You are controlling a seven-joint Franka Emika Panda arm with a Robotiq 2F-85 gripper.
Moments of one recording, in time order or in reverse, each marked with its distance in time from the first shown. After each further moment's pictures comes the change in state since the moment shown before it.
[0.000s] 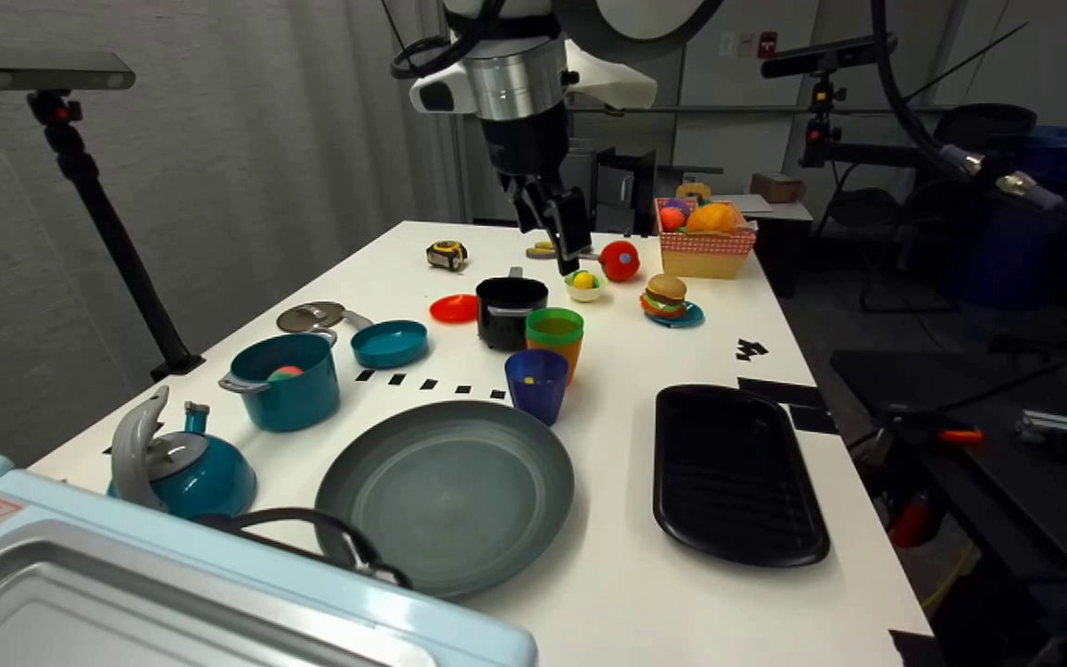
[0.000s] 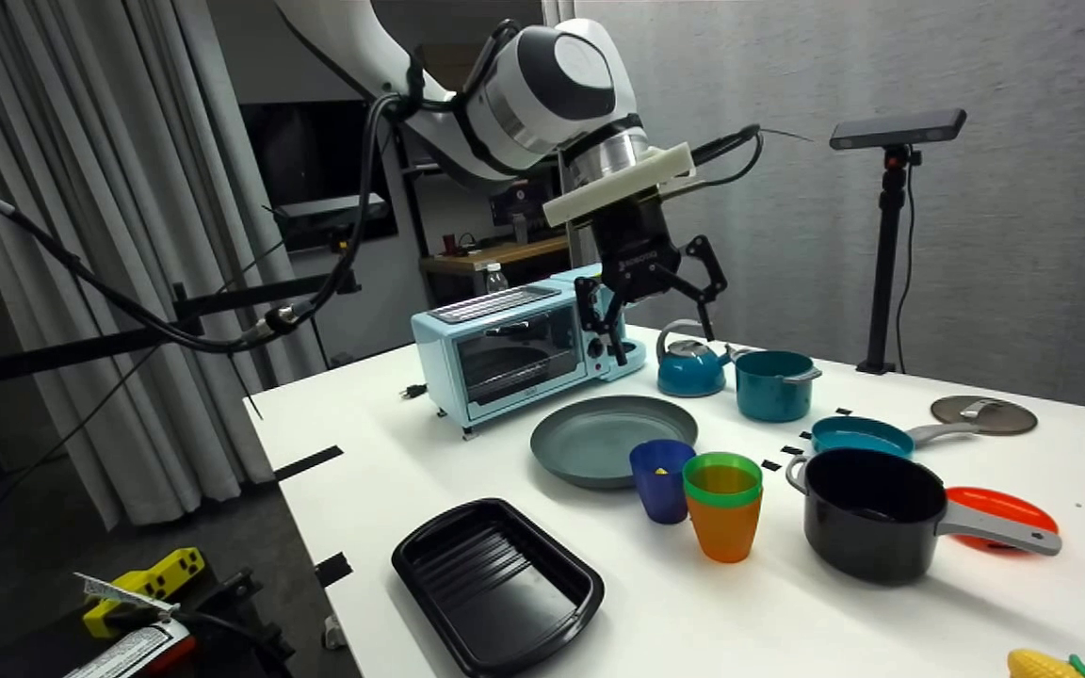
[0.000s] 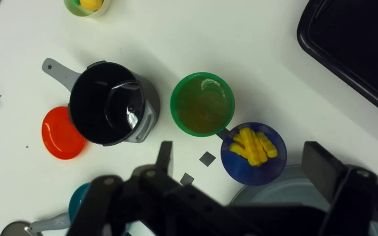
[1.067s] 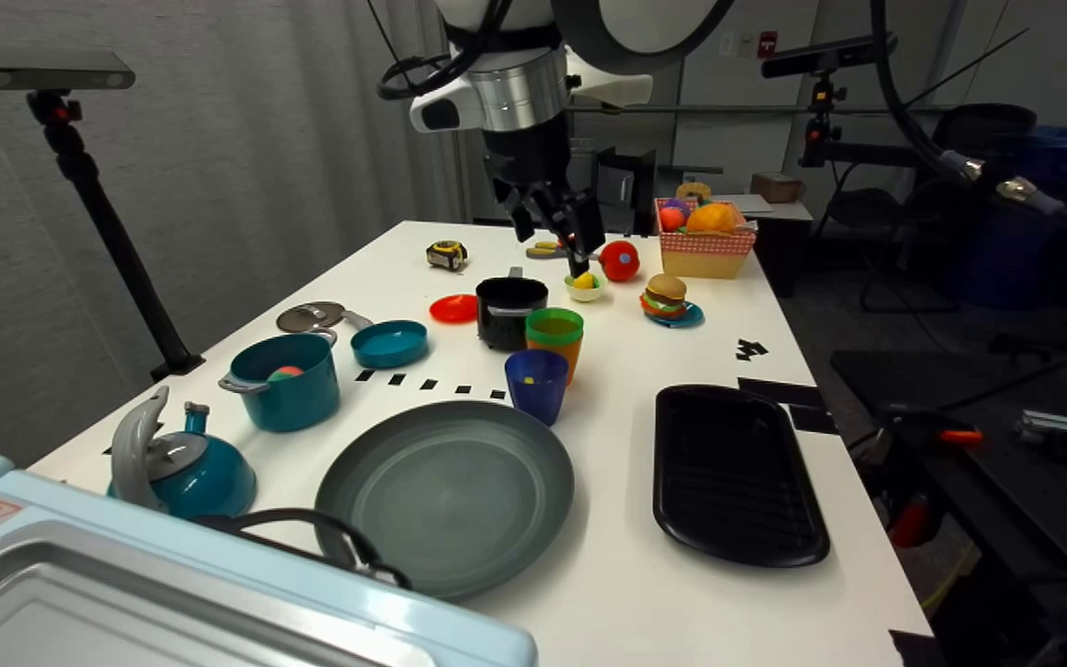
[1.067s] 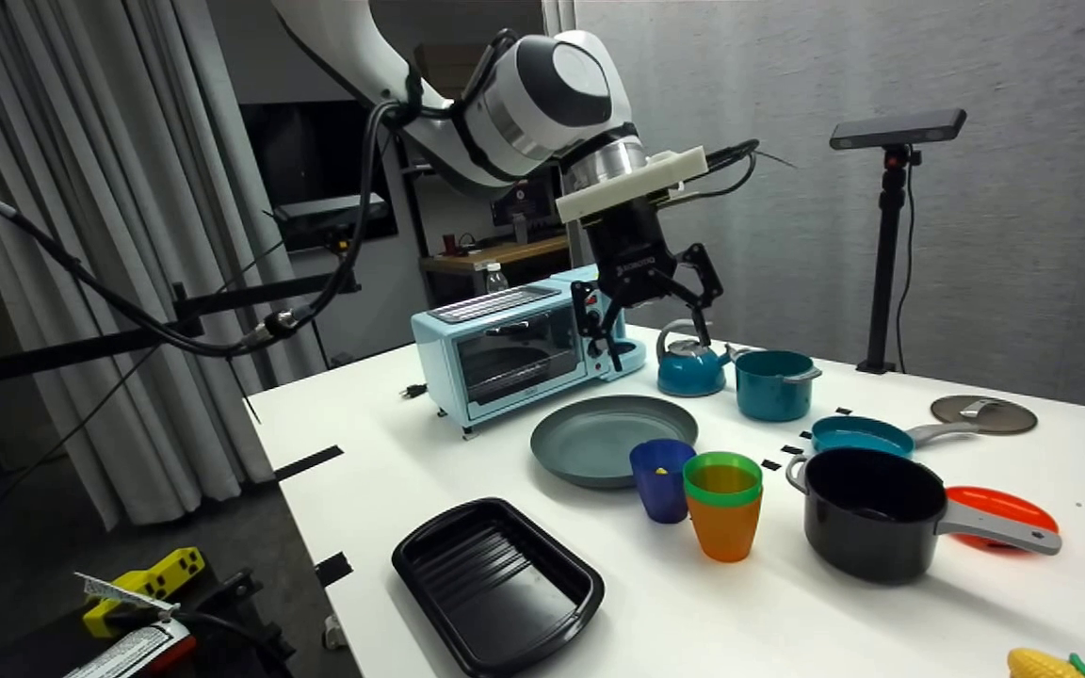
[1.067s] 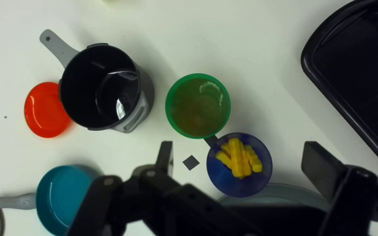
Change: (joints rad) arm -0.002 0.007 0.013 -0.003 -0.028 -0.015 -0.168
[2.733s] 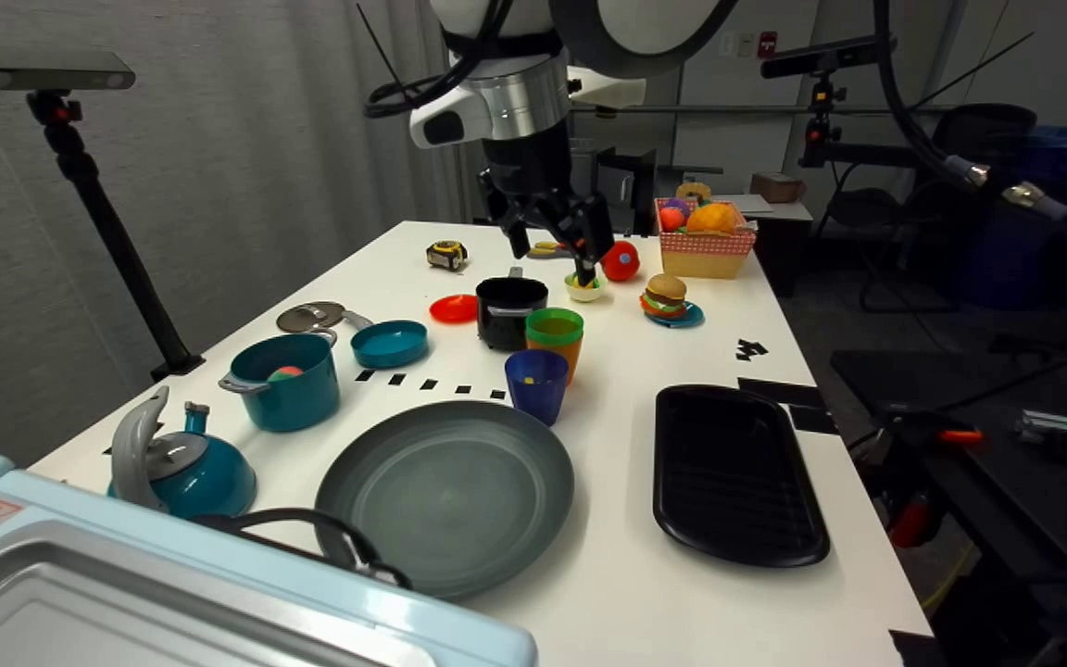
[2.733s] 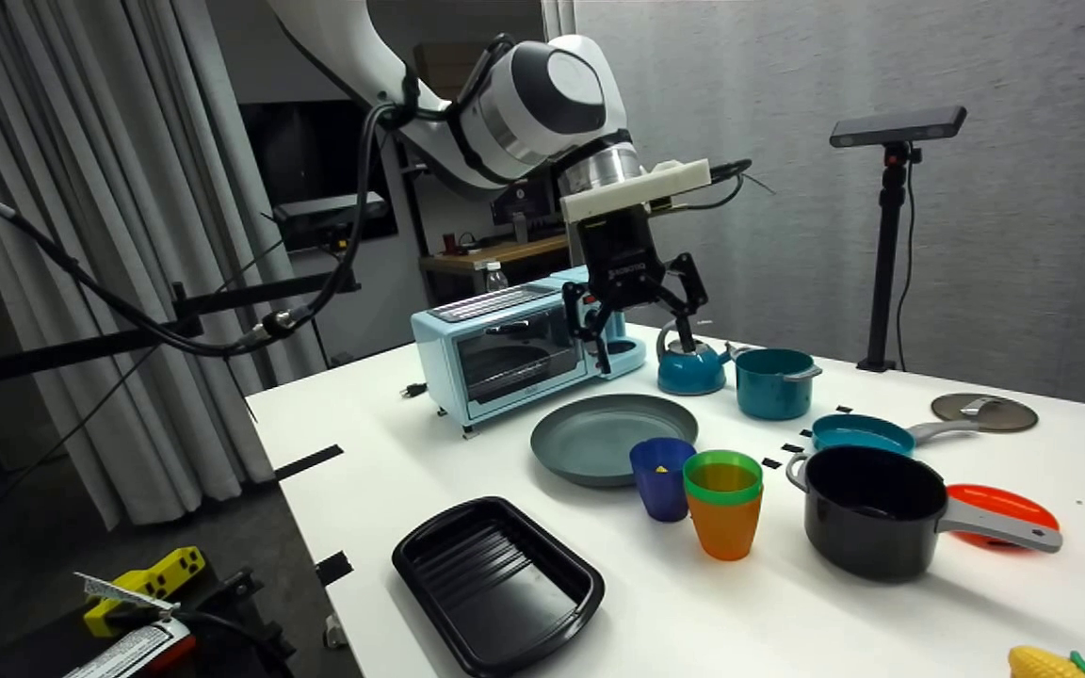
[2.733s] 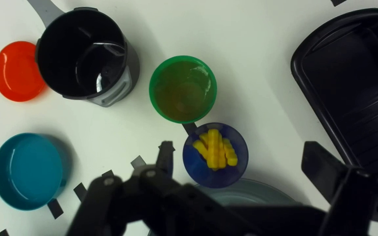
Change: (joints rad) arm -0.001 0.003 0.016 -0.008 0.040 0.001 -0.175
